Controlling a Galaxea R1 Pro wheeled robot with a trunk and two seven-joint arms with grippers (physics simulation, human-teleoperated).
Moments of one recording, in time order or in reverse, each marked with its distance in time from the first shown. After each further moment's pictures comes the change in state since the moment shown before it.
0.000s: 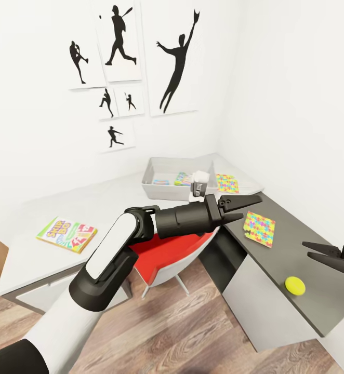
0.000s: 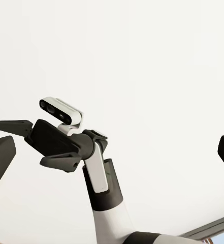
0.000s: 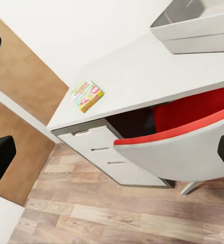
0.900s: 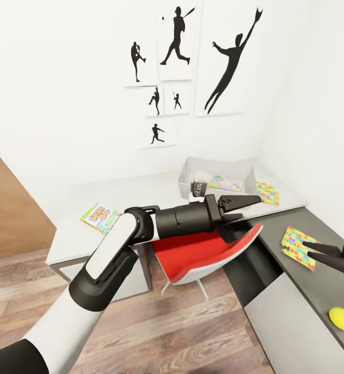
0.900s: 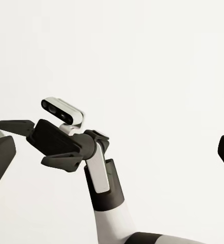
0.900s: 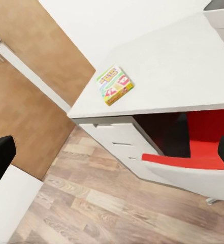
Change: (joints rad) left arm 0.000 0.000 0.000 0.000 -0.001 -0.001 0.005; right arm -0.001 0.000 -0.001 0.000 0.000 0.001 -0.005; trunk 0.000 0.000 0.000
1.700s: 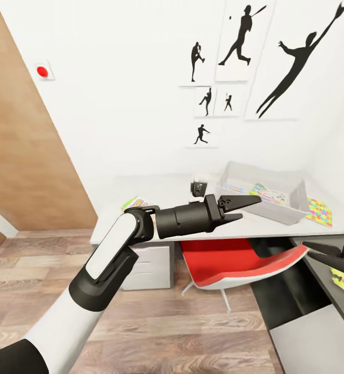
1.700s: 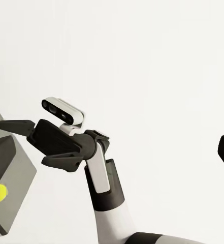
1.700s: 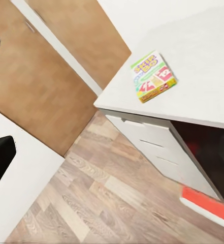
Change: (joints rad) left arm 0.000 0.001 0.000 0.000 0.000 -0.001 0.001; right arm -0.001 0.000 0.000 0.000 0.001 0.000 0.000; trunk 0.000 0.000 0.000
